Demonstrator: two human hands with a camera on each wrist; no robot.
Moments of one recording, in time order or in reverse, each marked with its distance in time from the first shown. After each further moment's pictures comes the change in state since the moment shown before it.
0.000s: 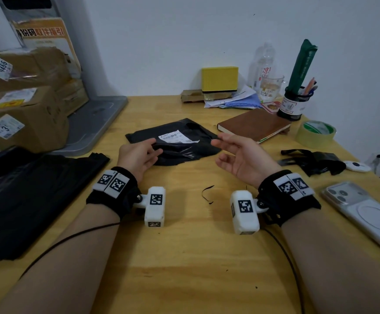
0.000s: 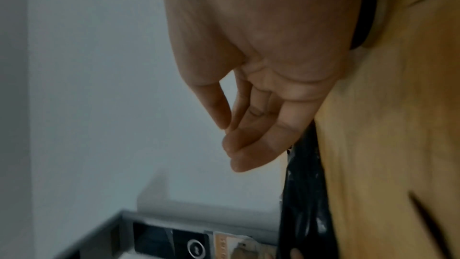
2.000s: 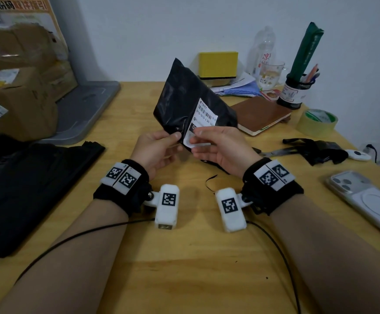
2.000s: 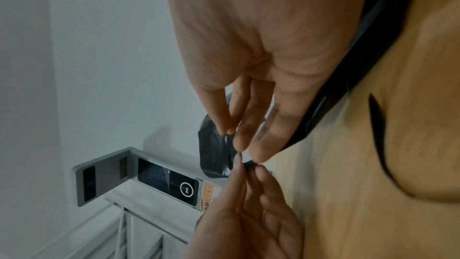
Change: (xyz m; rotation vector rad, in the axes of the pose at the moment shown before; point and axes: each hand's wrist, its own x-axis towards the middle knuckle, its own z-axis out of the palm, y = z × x) left_hand -0.016 -0.016 0.013 0.110 -0.362 0.055; right_hand 0.015 0.030 0.035 -0.288 -0.052 -0.120
